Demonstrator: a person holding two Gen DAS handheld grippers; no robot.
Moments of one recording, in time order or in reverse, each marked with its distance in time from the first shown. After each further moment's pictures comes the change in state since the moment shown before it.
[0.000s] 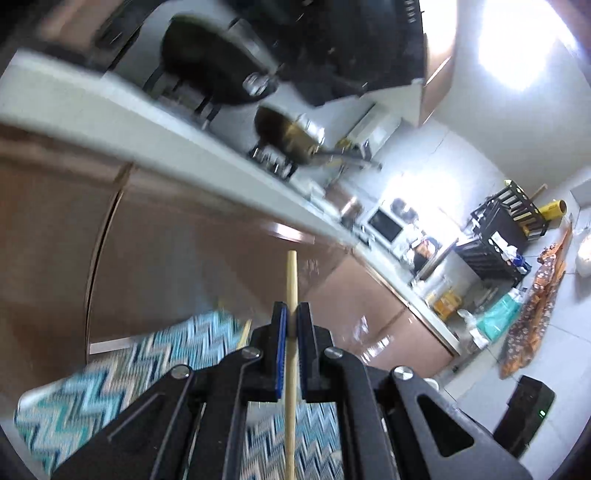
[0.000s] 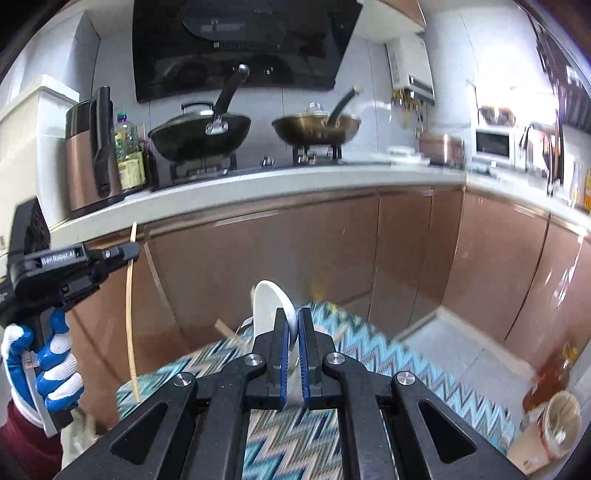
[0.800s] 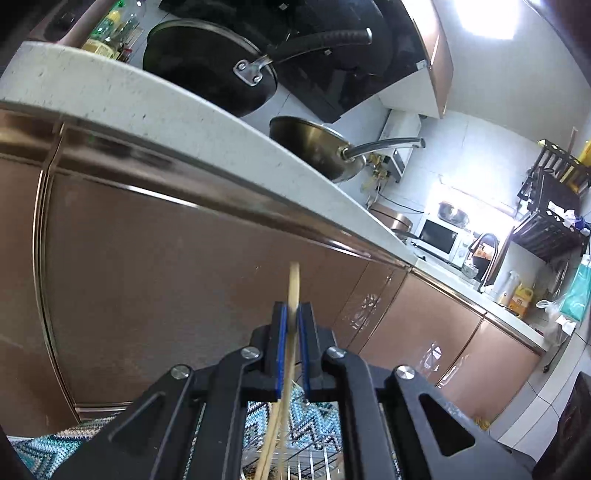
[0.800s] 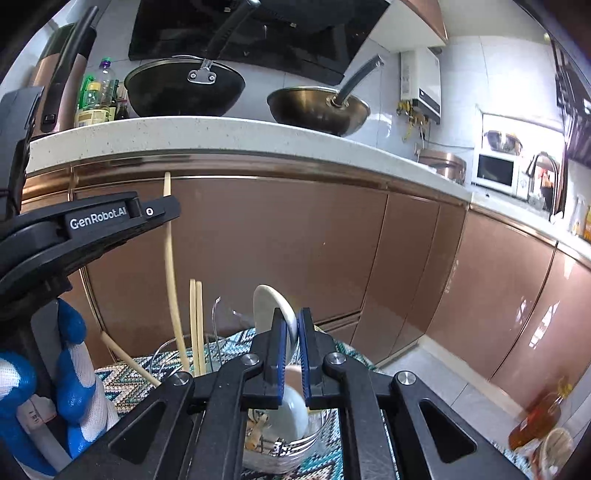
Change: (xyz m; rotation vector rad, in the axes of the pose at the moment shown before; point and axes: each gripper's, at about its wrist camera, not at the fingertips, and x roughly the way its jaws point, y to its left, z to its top) left arm 0.152 0.014 -0.052 0.167 -0.160 0.211; right arm 0.156 0.002 -0.045 -0.107 -0.036 -0.106
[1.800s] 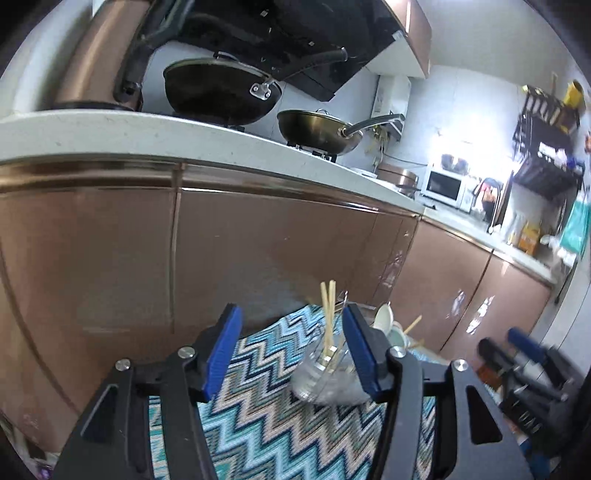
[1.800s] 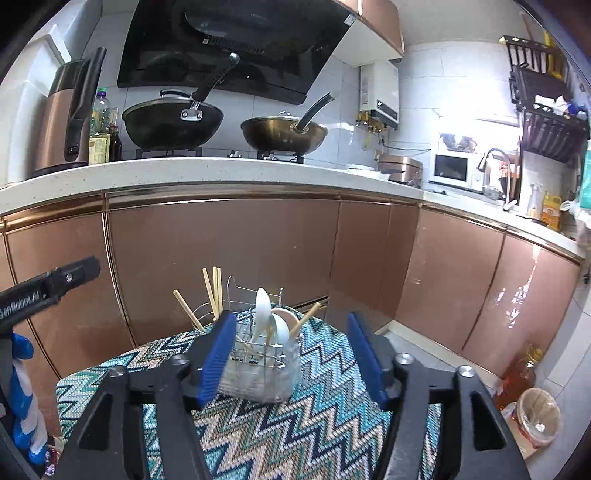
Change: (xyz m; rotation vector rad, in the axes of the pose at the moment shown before) left arm -0.184 0.019 -0.017 0.189 0.121 0.099; right arm -0.143 0.018 -0.013 0.070 -0.033 -0.135
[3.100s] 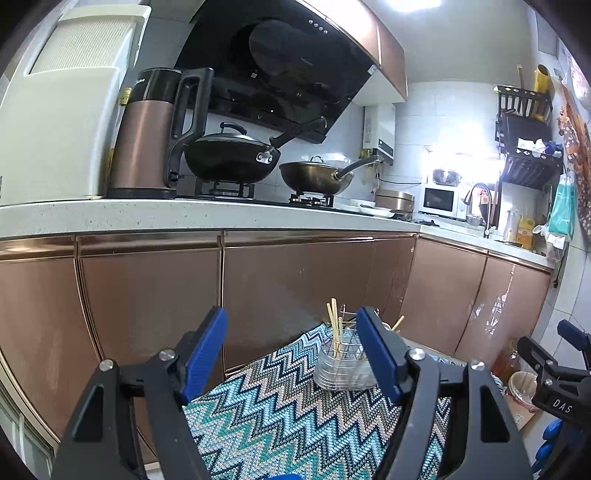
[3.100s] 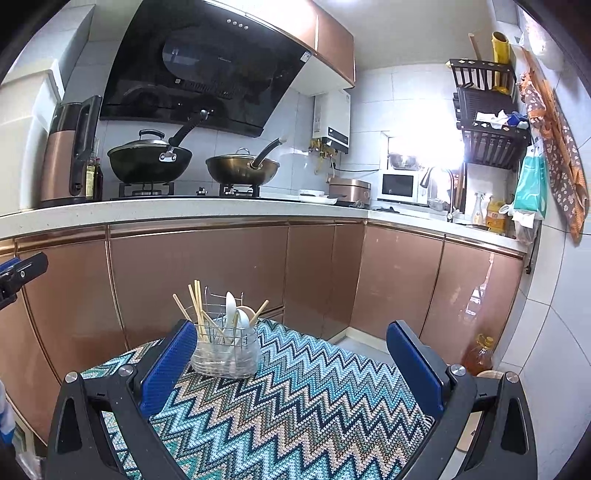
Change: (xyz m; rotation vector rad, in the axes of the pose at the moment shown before) left arm -0.140 -0.010 0.012 0.105 -0.136 0.051; right arm -0.131 -0.010 -0.009 0.052 -0.085 -0.159
